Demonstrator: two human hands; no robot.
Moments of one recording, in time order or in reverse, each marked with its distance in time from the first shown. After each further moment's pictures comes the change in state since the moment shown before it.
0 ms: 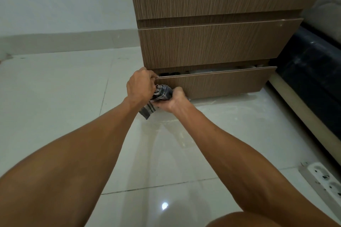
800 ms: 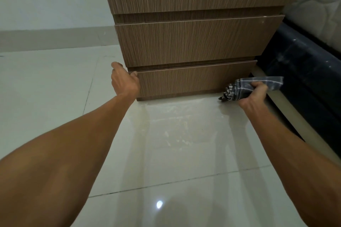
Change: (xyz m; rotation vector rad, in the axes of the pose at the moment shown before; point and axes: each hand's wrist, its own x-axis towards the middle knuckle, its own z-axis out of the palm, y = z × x) left_hand 0.012 0.019 0.022 -0.354 0.173 -0.510; right_hand -0.043 -0.190 -0.183 0.143 0.370 -0.743
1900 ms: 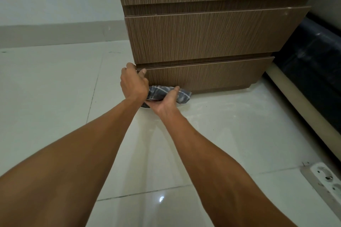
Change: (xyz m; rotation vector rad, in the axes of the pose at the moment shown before) left_hand 0.003 -0.017 0.005 0.091 -0.009 0.138; right_hand -0.125 0.222 0.127 0.193 -0.345 0.710
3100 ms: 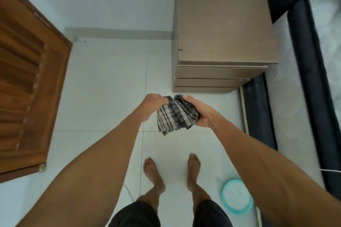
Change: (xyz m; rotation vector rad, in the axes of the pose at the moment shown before) left_hand 0.028 0.274 -0.477 -0.204 -0.939 -0.707; right_hand -0.458 -0.056 0.353 -0.875 0.196 0.461
